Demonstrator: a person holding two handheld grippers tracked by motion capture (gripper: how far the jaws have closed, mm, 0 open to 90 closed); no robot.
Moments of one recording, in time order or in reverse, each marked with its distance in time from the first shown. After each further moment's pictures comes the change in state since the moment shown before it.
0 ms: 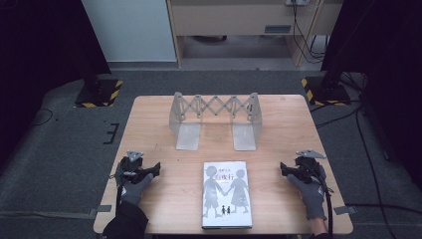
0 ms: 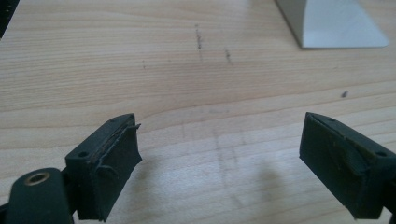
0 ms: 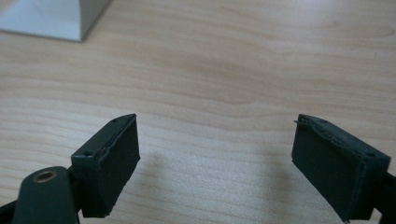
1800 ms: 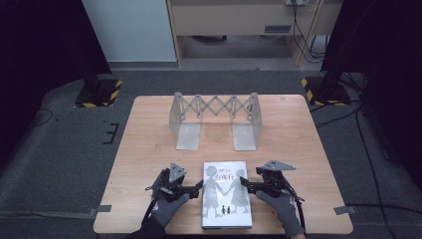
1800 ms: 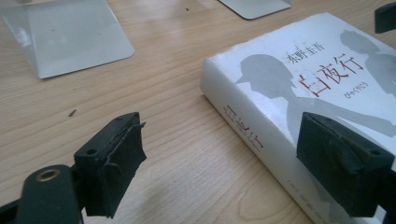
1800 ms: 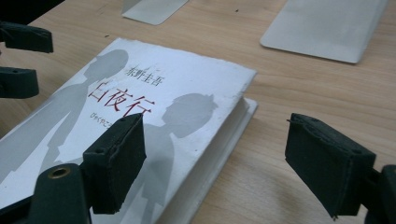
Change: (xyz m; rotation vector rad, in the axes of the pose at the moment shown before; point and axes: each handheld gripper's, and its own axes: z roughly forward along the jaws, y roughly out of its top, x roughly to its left) left arm -0.132 -0.013 -0.022 -0.051 -0.332 0.244; right arm 0.116 -0.005 -0.023 -0.047 0.451 -0.072
